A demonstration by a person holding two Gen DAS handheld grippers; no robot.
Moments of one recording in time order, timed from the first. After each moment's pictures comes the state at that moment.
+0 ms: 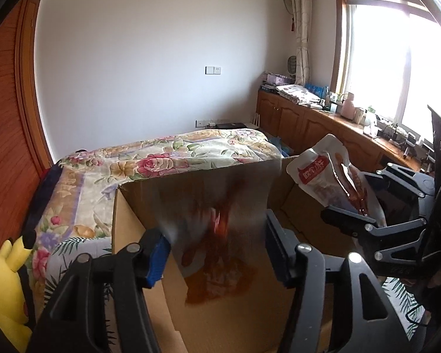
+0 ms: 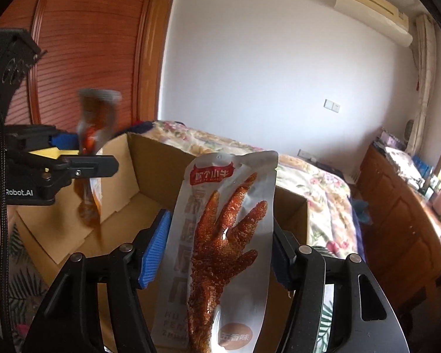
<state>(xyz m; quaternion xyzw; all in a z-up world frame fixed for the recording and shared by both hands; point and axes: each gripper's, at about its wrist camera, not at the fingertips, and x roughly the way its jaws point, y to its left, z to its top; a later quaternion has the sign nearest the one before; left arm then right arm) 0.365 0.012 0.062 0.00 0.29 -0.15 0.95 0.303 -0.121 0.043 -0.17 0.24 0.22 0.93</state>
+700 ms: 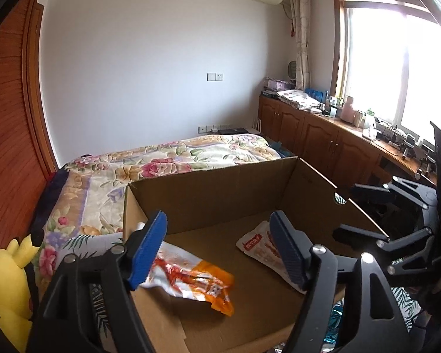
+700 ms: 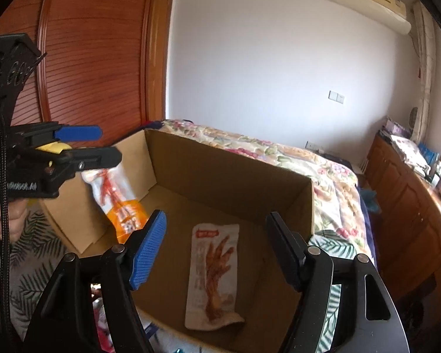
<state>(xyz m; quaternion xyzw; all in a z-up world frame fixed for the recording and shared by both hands) 0.332 0.017 0.076 0.00 0.26 -0.14 0.95 0.282 -0.138 0.047 -0.14 0.26 0.23 0.93</state>
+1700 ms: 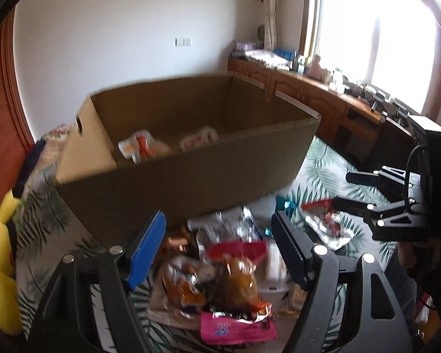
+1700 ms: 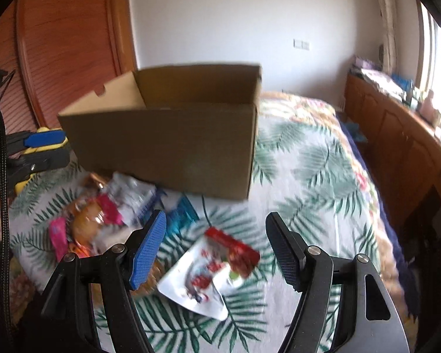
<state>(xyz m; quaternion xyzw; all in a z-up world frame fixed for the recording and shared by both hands) 0.214 -0.027 0.001 0.03 0.35 -0.20 0.91 0.167 -0.214 -0.029 -0.06 0.36 0.16 0.92</state>
